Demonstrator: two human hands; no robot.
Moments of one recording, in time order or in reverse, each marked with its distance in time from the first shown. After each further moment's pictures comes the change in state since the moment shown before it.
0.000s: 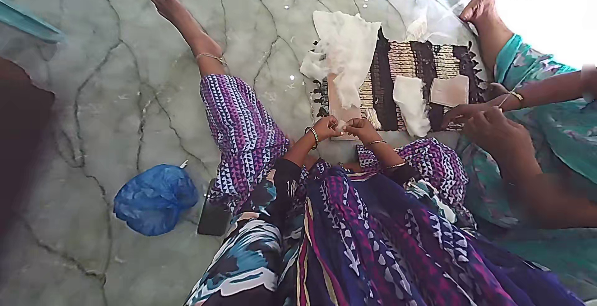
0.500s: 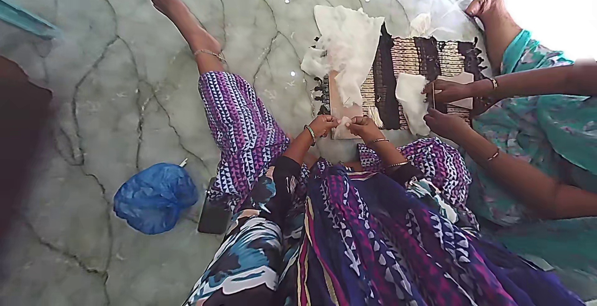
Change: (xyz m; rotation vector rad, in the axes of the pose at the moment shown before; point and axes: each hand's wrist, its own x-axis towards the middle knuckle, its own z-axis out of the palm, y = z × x) left_hand 0.002 -0.045 -0.001 -0.337 -0.016 -0.027; right_hand 0.001 0.007 -0.003 0.100 0.025 0.034
